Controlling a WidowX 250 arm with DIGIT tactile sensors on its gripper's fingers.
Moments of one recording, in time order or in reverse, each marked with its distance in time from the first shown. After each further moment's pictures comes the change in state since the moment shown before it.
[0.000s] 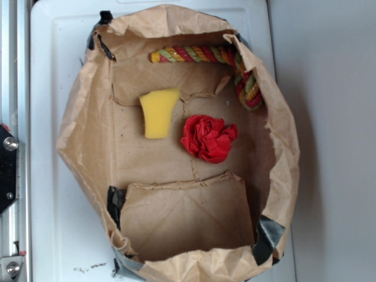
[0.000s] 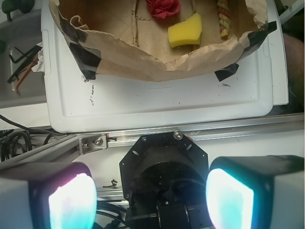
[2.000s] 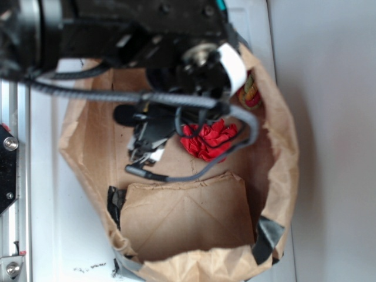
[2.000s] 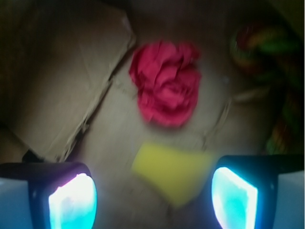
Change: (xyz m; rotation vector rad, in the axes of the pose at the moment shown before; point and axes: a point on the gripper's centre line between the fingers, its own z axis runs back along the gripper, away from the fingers) arm 0.154 0.094 -0.155 -0.015 -0.010 -0.449
